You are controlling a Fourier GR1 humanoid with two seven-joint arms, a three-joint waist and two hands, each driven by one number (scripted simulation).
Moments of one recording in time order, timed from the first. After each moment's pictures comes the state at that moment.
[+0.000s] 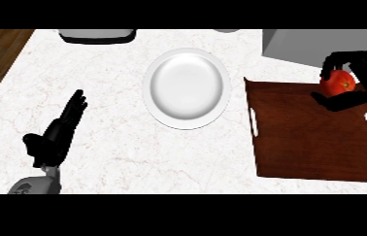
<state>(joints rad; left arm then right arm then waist) -0.07 0.26 0.04 -1.32 0.06 -0.04 -0.15 -0.52 -0.60 -0.08 -1.02 0.61 0.09 -0.49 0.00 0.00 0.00</state>
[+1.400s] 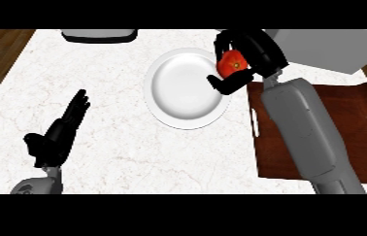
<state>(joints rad) -0.06 0.23 0.06 -1.36 0.03 -0.07 -0.10 -0.78 -0.17 0.11 -1.19 0.69 0.12 -0.10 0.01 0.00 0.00</state>
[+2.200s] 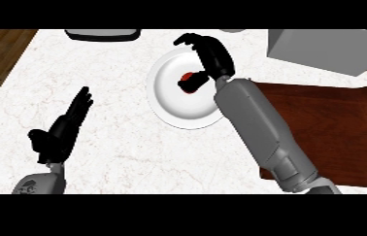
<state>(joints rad) -0.09 0.21 0.07 -1.34 0.01 -0.08 -0.11 -0.96 0.00 0.19 -0.74 0.55 -0.20 0.01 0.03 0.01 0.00</state>
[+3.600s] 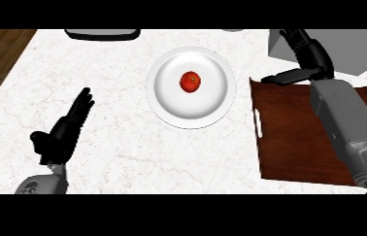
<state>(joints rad) -0.08 0.19 0.07 -1.35 -0.01 -0.08 -0.11 -0.88 -0.36 -0.20 -0.40 0.06 0.22 -0.58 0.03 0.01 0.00</state>
